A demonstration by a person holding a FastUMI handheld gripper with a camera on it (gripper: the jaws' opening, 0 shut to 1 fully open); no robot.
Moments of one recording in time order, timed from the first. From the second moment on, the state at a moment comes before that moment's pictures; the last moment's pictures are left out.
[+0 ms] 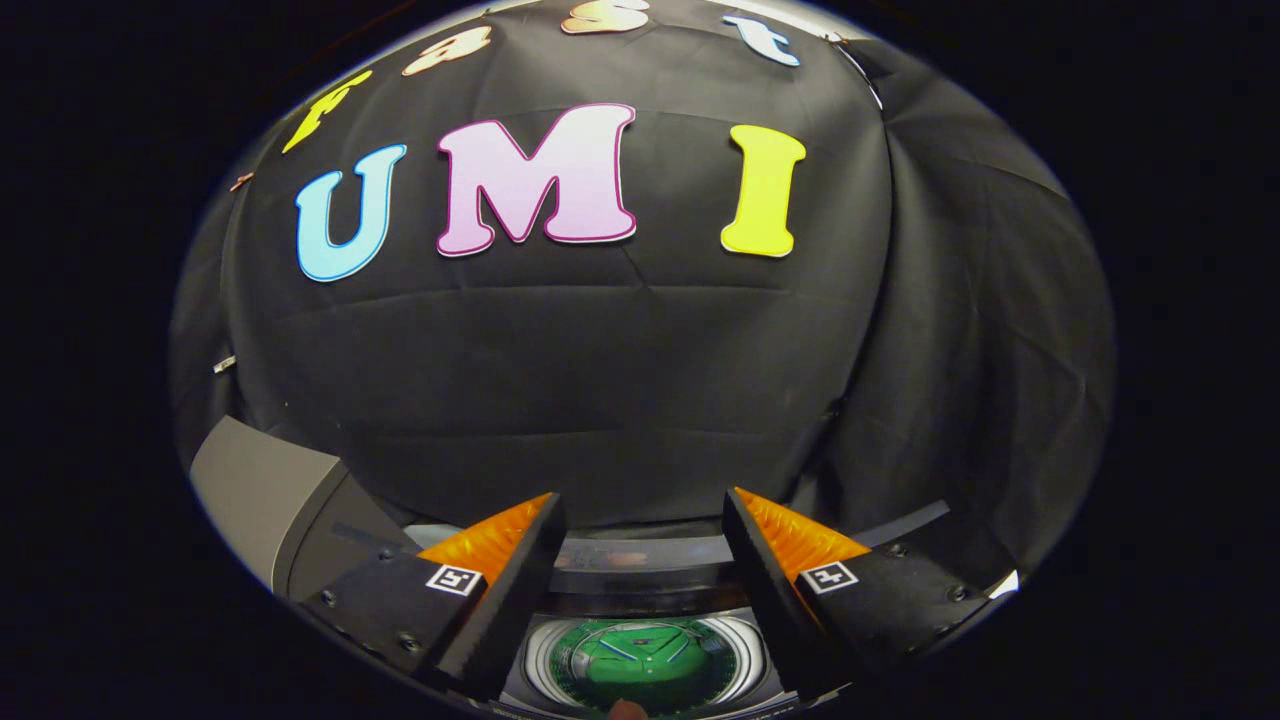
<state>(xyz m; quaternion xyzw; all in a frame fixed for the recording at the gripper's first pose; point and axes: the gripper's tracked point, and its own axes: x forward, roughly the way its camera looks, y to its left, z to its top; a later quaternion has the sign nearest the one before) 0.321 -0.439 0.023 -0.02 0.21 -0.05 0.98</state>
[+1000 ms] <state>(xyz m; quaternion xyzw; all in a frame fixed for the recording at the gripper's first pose) 0.268 -0.436 -0.003 -0.01 0.20 -0.04 0.98</state>
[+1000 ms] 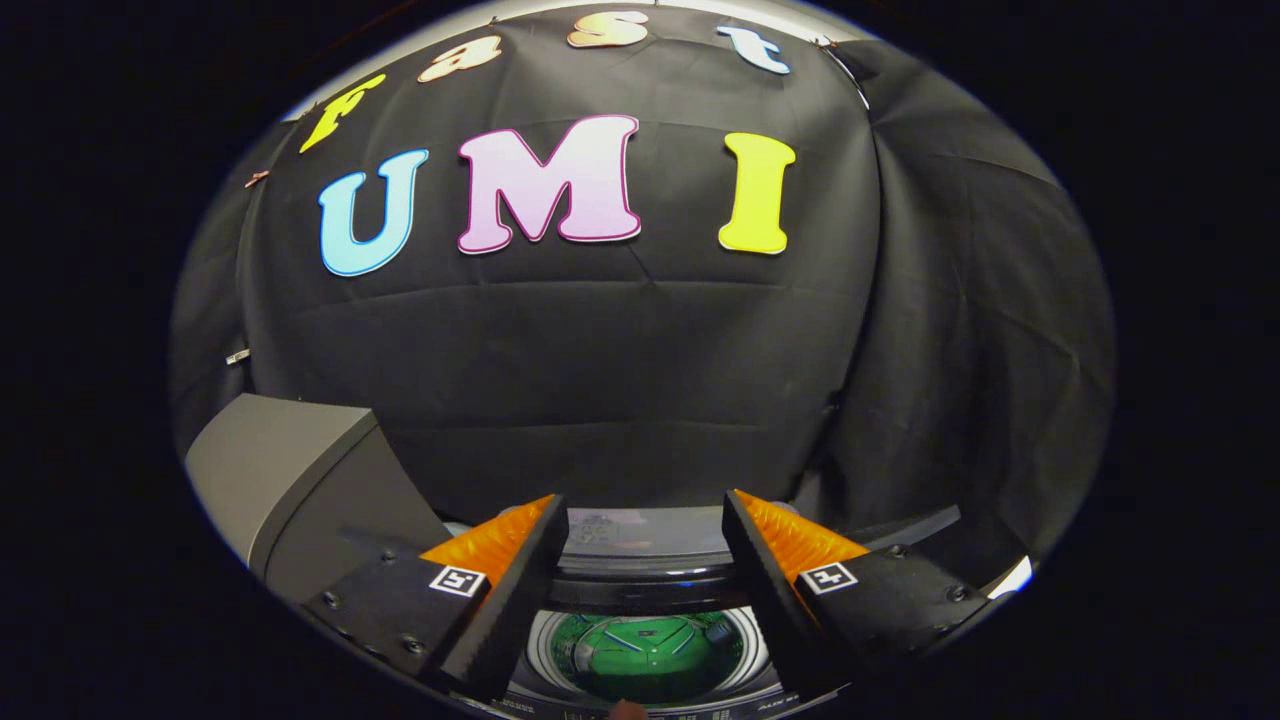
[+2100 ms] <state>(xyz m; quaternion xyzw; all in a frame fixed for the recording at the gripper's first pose) 0.206 -0.444 -0.125 -0.03 0.33 -0.04 0.94</state>
